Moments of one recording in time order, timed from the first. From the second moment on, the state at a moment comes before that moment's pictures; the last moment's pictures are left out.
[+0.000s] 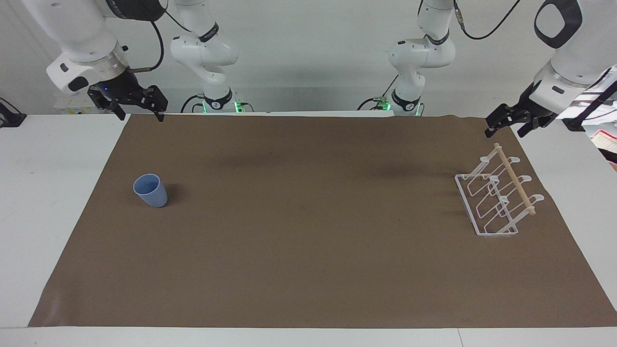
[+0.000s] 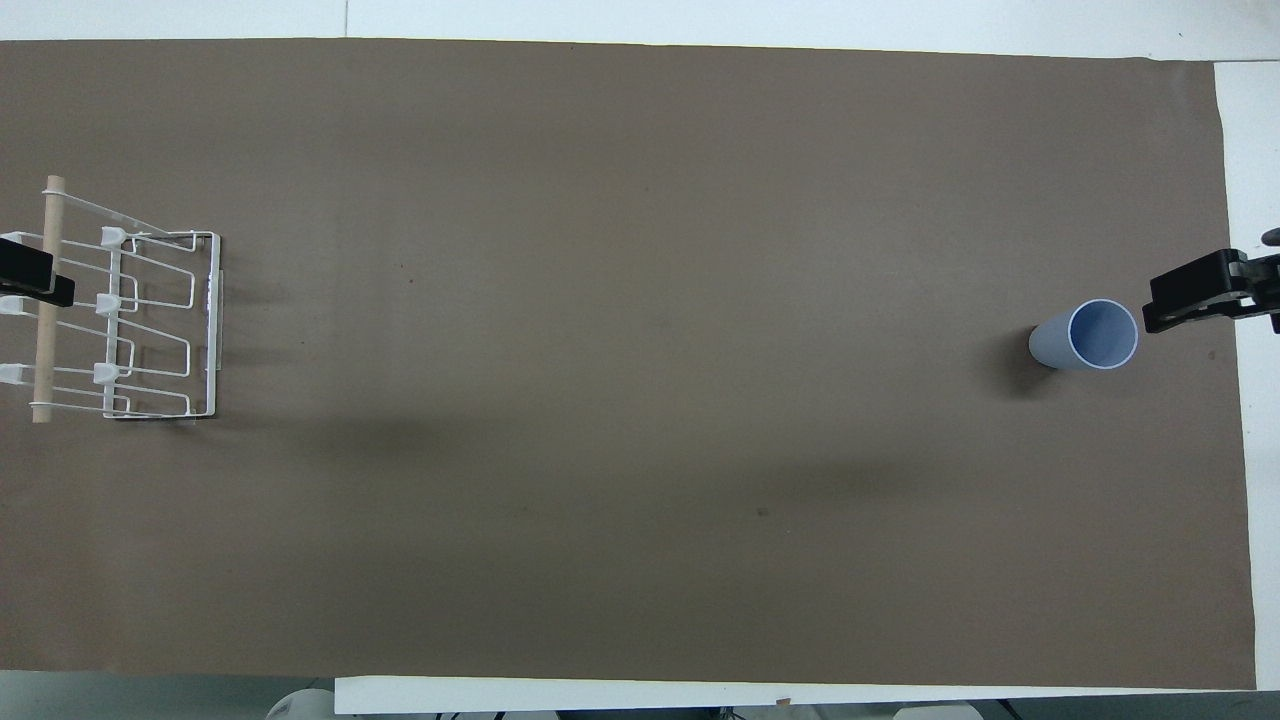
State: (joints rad) left arm -0.06 -0.03 0.07 -1.63 -0.05 1.52 0.06; right arm -0.06 -0.02 0.02 -1.53 -0.04 1.37 -0.01
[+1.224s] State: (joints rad) left arm -0.06 -0.03 0.07 -1.63 -0.05 1.52 0.06; right arm -0.23 0.00 0.01 -2.05 -0.04 2.02 -0.40
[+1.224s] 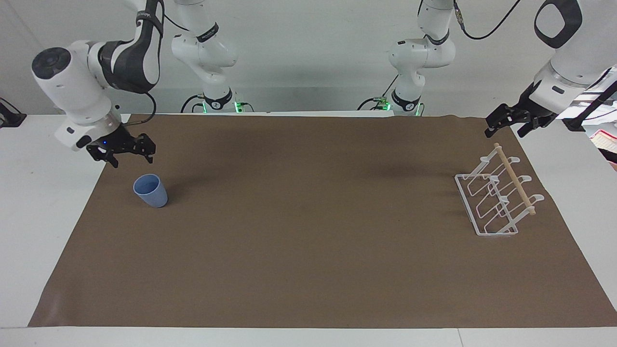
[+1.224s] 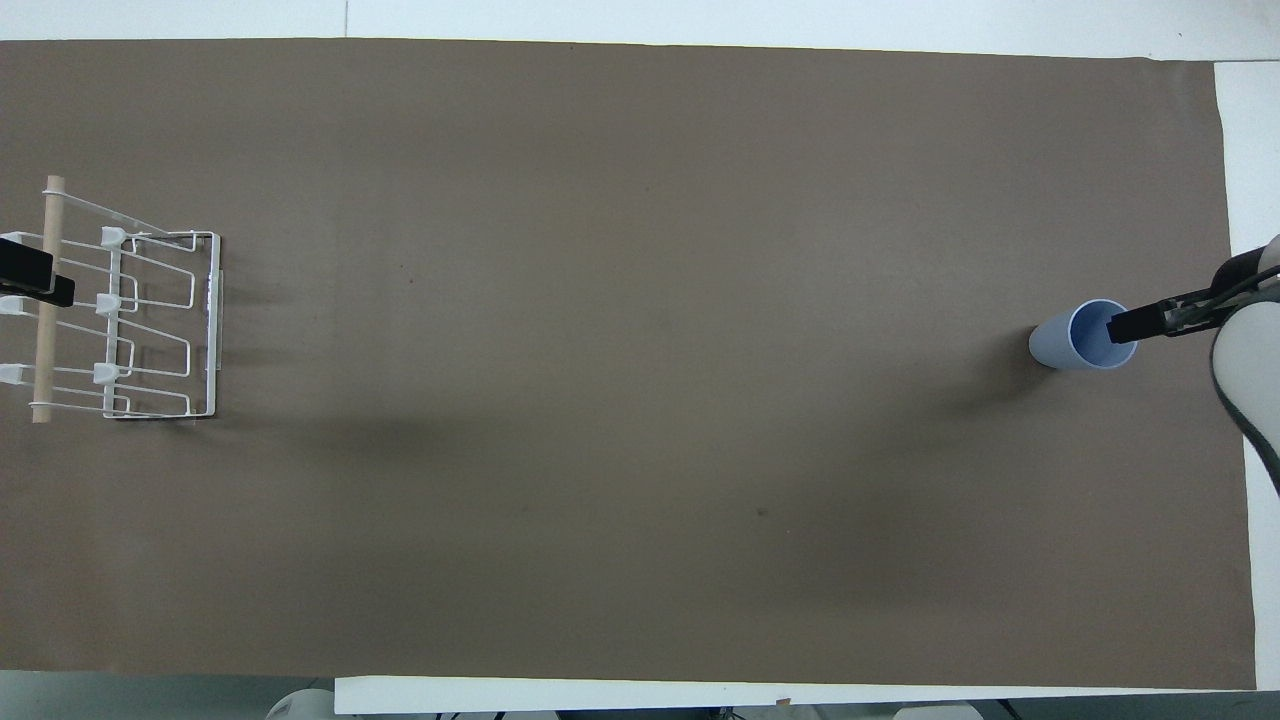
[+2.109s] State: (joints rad) left arm -0.07 -0.03 0.07 -1.63 -0.05 1.52 0.06; right arm -0.28 0.11 0.01 -2.10 -0.04 2.14 -0.48
